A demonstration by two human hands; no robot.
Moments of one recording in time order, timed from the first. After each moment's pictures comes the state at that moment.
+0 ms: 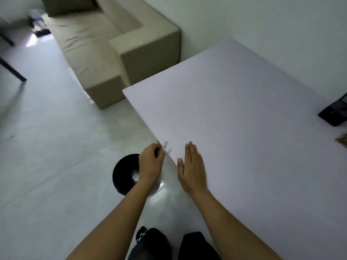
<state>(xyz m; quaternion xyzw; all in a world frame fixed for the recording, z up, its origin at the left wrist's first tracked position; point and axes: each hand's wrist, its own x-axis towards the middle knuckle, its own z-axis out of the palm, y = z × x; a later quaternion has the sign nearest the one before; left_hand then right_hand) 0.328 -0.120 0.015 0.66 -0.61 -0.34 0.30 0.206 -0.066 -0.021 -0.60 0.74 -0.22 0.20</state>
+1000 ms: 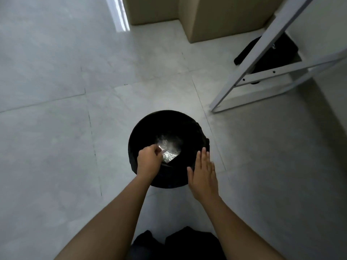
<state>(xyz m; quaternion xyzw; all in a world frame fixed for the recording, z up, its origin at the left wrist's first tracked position) 0.542 -0.201 -0.475 0.80 -0.46 -0.38 0.13 0.371 -0.154 -0.497 -0.69 0.68 0.04 0.24</state>
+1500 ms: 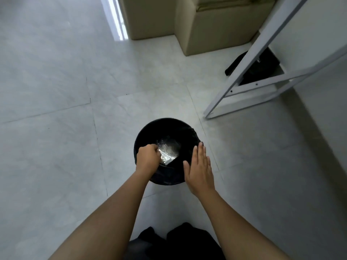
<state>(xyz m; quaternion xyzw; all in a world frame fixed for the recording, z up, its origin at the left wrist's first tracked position) 0.553 -0.204 -0.399 0.77 -0.50 -0.38 0.10 0.391 -0.162 -0.417 -0.68 0.69 0.01 0.25</state>
